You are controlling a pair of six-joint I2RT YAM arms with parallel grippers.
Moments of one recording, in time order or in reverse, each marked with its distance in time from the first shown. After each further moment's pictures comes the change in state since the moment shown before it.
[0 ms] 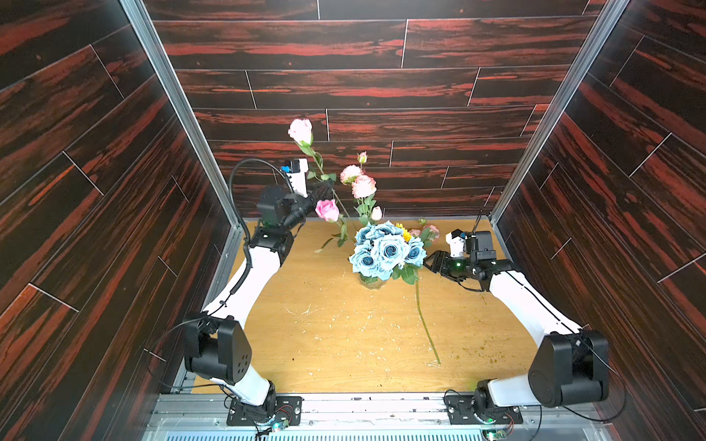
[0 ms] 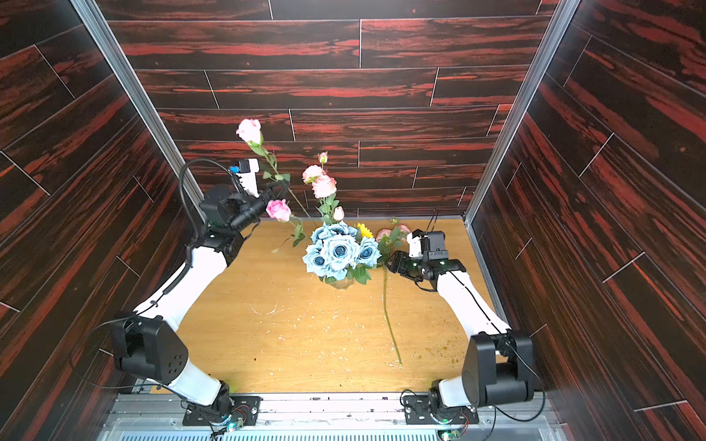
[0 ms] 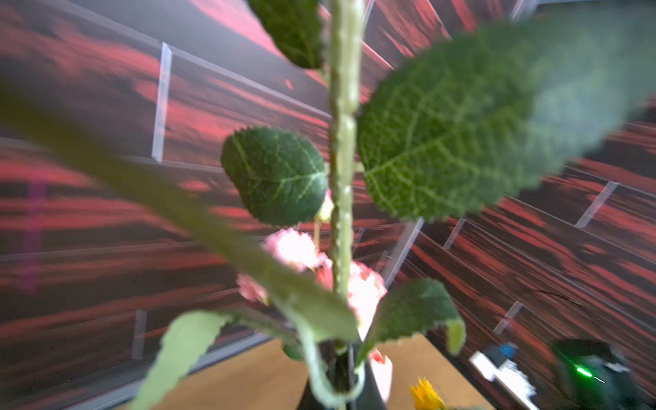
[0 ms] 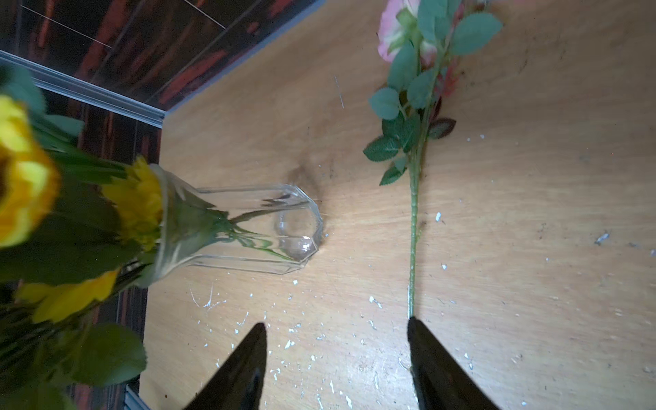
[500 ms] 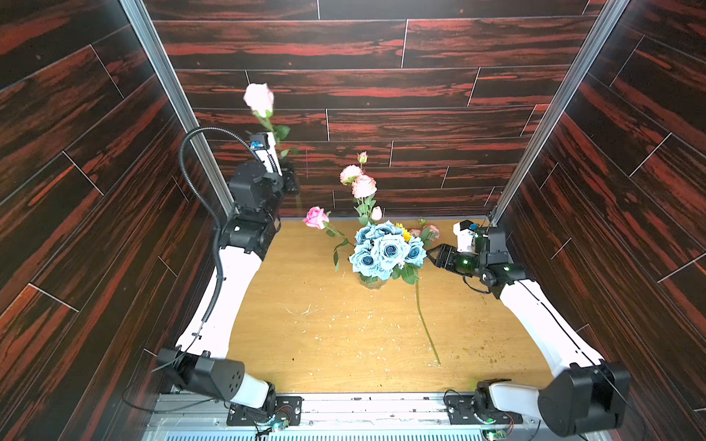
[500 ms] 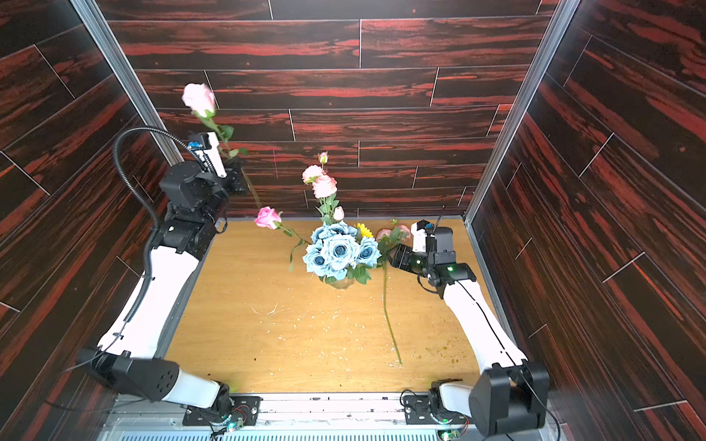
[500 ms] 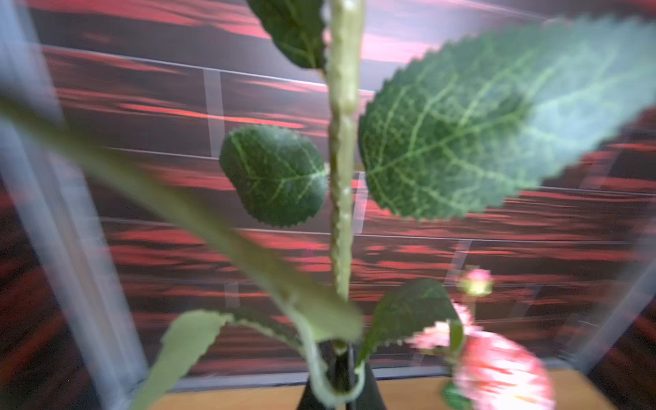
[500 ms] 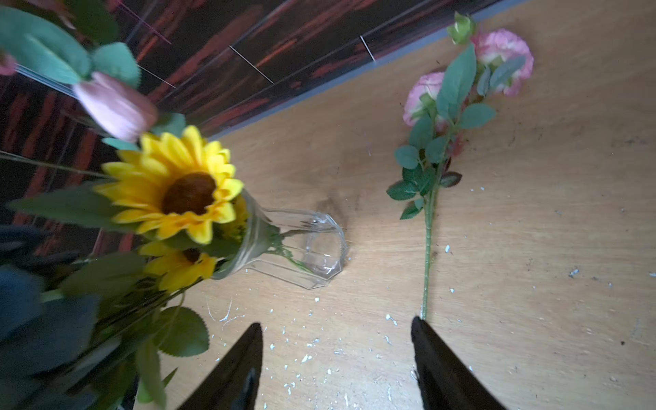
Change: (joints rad) left arm -0.002 -0.118 0.237 -0.434 -0.620 0.280; right arm 0.031 -0.151 0.015 0.004 0.052 -0.001
